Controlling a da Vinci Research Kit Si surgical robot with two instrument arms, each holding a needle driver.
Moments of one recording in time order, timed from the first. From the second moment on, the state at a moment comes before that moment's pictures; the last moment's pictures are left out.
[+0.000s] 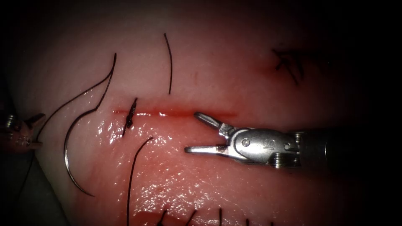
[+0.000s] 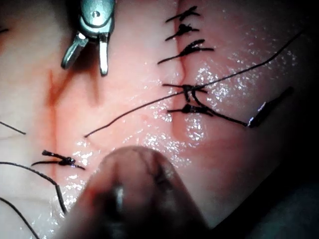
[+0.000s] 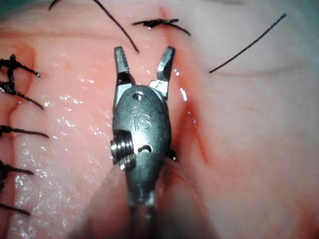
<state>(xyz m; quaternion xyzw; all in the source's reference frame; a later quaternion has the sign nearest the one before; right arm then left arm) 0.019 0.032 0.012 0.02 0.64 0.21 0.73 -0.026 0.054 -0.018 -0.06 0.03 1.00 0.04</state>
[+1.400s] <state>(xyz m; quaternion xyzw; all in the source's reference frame) 0.017 0.032 0.013 0.02 0.65 0.21 0.73 -0.032 0.051 -0.016 -0.45 0.05 0.89 -0.10</state>
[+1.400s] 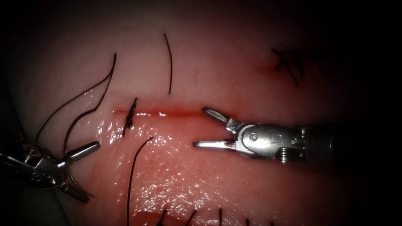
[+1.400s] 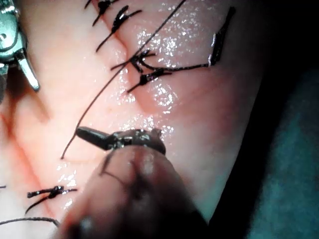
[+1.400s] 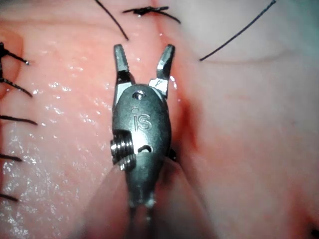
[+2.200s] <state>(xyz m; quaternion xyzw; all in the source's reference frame) 0.017 0.033 0.014 0.02 0.65 0.21 0.73 -0.038 0.050 -0.017 -0.51 0.14 0.83 -0.17</state>
